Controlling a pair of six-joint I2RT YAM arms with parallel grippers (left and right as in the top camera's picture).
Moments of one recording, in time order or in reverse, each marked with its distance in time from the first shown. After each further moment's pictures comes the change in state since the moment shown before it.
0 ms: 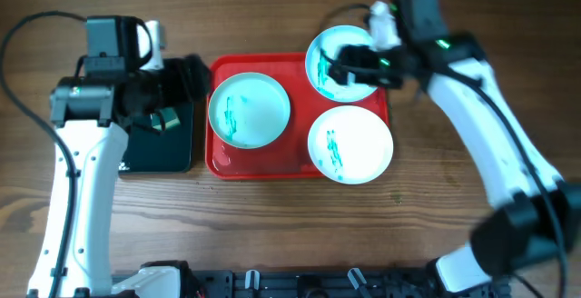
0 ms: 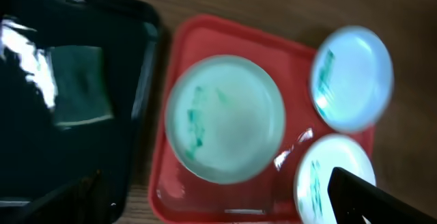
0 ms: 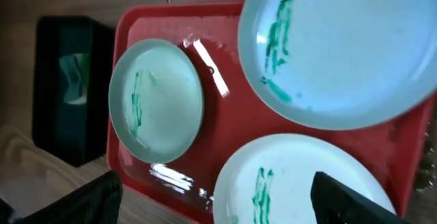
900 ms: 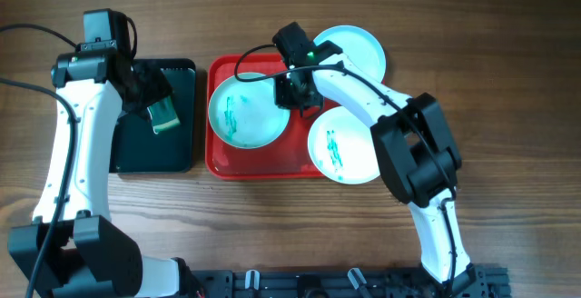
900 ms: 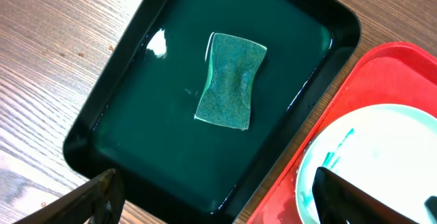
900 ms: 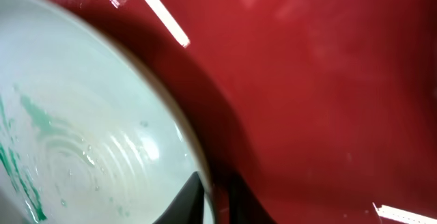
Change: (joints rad) left arm 0.101 0.214 0.016 -0.051 -0.328 -0.088; right arm 0.279 0.532 0.169 0.125 0.191 0.245
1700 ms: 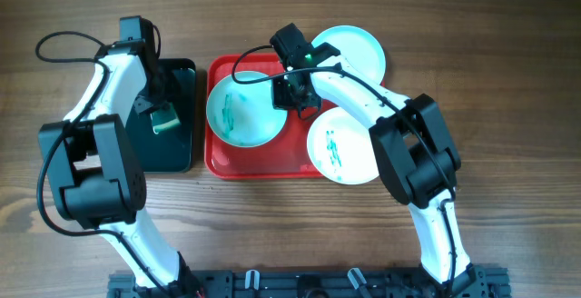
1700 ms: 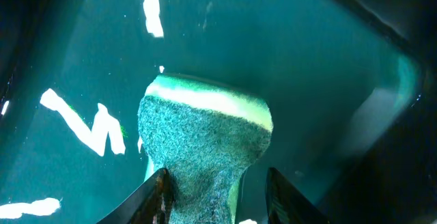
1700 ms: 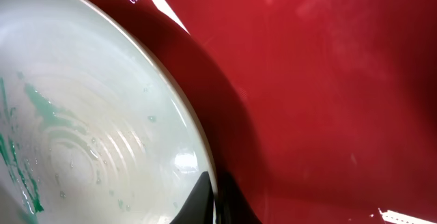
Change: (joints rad) left arm 0.000 0.389 0.000 0.259 0.043 -0.004; right arm 0.006 0.000 -0.002 0.013 -0.004 0.003
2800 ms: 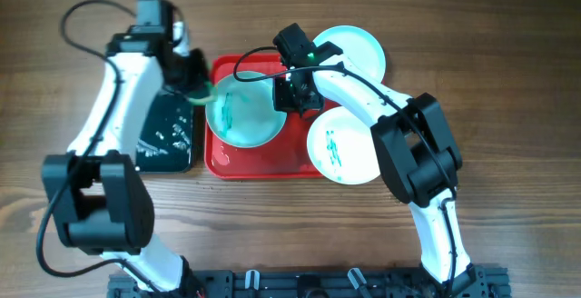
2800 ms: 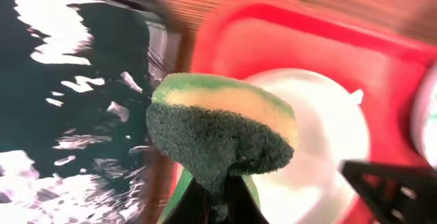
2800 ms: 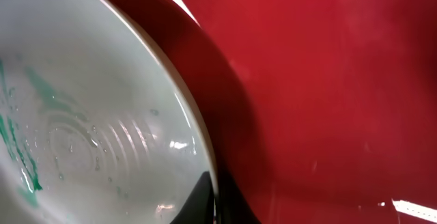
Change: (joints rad) left arm -0.150 -0.167 0.046 -0.065 0.240 0.159; right arm -0.014 0.000 -0.003 -0.037 -0.068 -0.001
